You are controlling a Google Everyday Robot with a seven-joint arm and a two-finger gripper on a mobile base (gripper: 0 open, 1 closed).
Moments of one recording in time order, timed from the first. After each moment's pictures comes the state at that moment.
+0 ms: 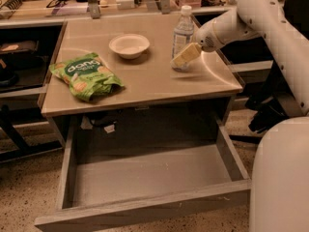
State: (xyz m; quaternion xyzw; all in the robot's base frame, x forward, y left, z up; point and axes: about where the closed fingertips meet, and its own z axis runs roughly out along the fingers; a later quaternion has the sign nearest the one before) arm 0.769 -0.114 0.854 -0.47 0.77 0.18 0.38
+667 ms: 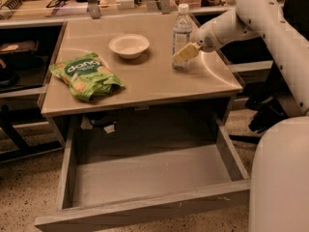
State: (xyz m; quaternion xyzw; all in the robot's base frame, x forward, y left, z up) arm 0.769 -0.114 0.854 -0.47 0.77 0.18 0.38
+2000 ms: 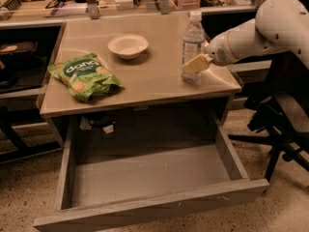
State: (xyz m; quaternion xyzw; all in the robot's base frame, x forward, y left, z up) arm 0.693 -0.130 0.863 -0.41 0.80 0.18 0.39
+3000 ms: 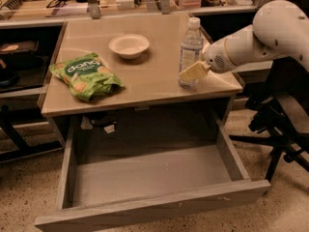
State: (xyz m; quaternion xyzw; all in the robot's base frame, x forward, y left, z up) arm 0.666 -0.125 0.850 -0.42 0.81 0.18 0.37
